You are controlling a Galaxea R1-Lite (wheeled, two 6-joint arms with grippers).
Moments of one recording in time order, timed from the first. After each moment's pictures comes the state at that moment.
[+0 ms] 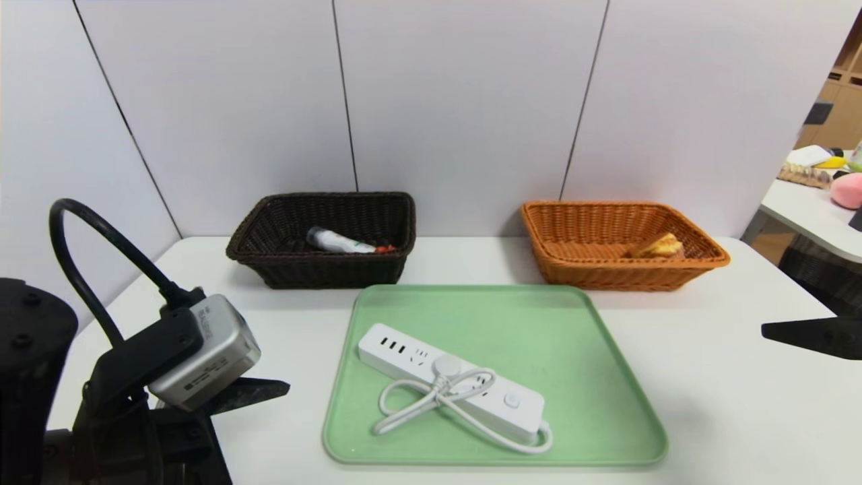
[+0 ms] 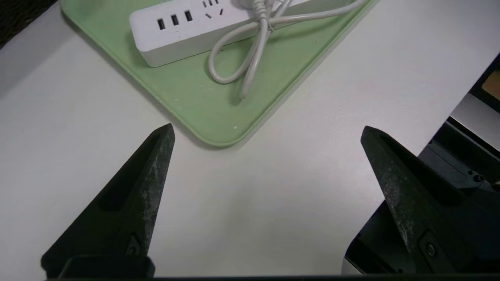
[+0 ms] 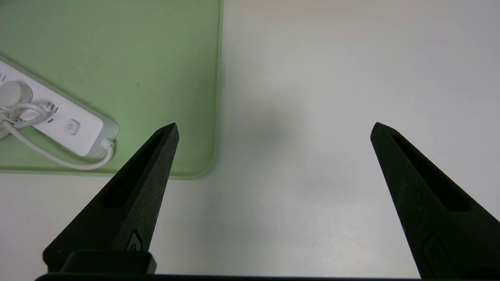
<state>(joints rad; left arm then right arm) -0.87 1.15 -0.68 0.08 0.01 -0.01 0.11 1.12 -0.98 0.57 0.00 0.12</state>
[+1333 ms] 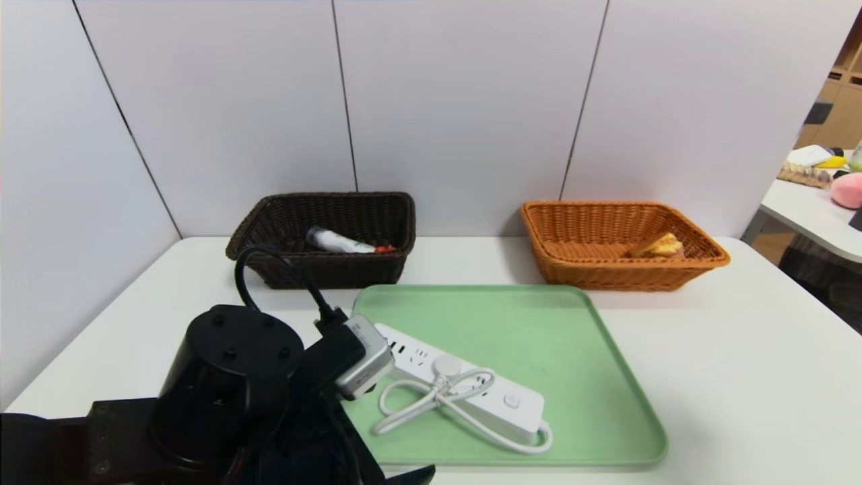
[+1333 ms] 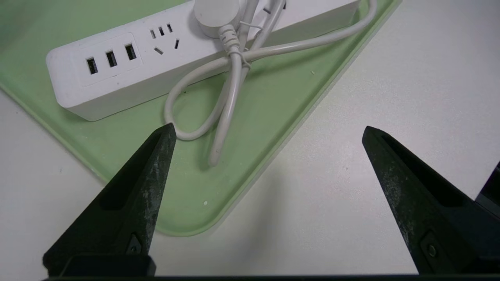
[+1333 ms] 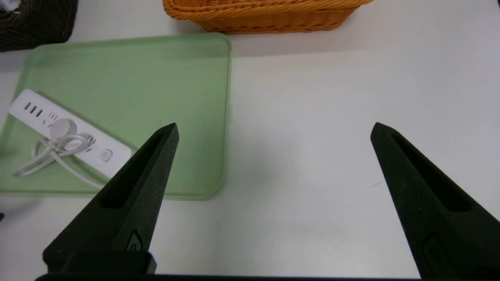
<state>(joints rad) -0.90 1.49 -0.60 -0.32 0.01 -0.01 0.08 0.98 -1.04 0.56 0.00 0.13</state>
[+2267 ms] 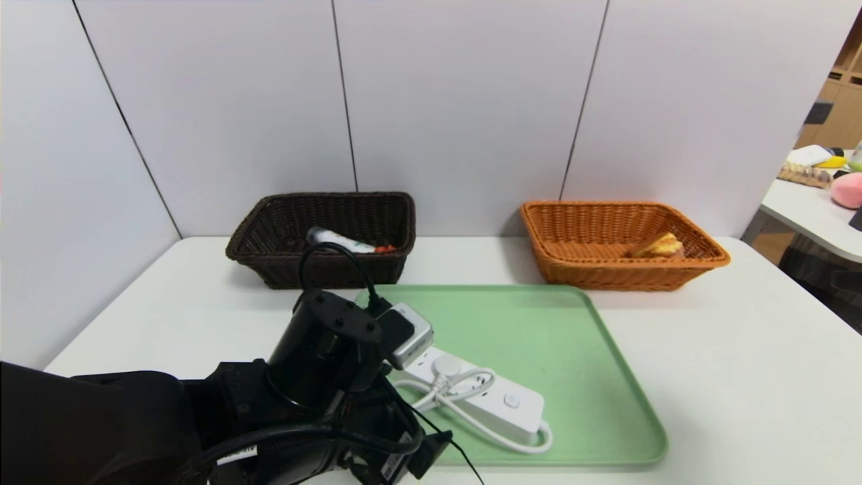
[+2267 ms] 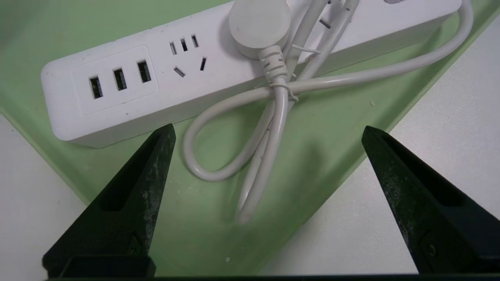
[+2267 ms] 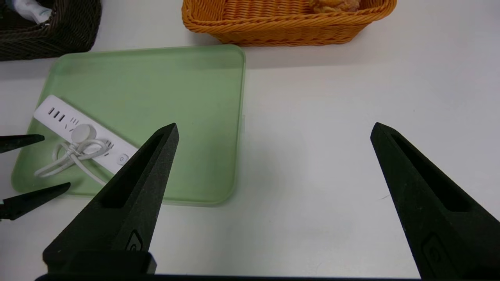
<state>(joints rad) -0.87 1.68 -0.72 -0.32 0.09 -0.01 0.08 0.98 -1.06 0.55 0.04 0.13</state>
